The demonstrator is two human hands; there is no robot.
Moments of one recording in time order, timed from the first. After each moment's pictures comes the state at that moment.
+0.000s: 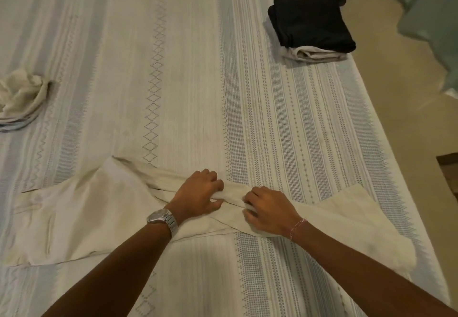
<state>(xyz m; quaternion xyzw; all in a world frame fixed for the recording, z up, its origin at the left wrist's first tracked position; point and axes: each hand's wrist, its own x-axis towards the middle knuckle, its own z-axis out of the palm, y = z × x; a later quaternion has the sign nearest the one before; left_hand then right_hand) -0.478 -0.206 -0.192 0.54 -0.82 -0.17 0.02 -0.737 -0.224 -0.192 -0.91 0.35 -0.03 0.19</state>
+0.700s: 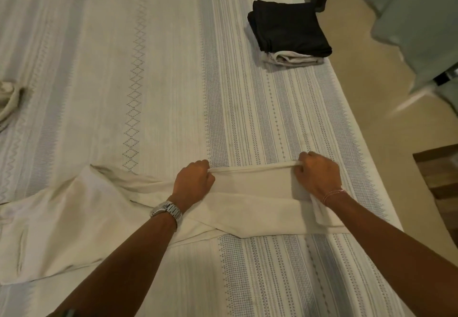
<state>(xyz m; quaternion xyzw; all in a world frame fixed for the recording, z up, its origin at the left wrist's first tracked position) -0.521 -0.253 -0.188 0.72 -0.66 -0.21 0.03 -0.845 -0.323 -0.162 -0.78 0.62 0.03 0.09</state>
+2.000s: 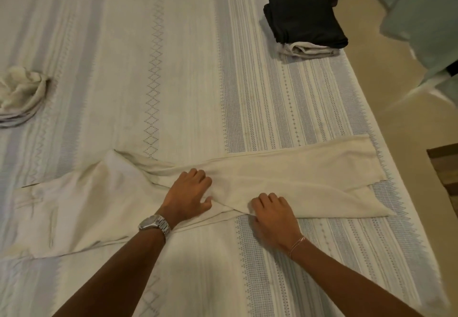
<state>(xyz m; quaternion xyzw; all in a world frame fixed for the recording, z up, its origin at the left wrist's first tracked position) -0.468 -0.174 -0.181 0.58 -0.81 -0.11 -0.03 -0.751 -0.168 -0.200 -0.90 0.43 -0.05 0.08</state>
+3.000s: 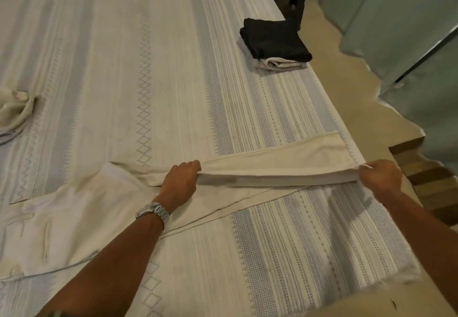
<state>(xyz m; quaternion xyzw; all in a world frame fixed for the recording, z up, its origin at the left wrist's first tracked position) -0.462 -0.188 -0.155 0.65 -0.75 -0.14 0.06 -0.948 -0.247 -0.105 -0.42 0.88 -0.11 0.21</state>
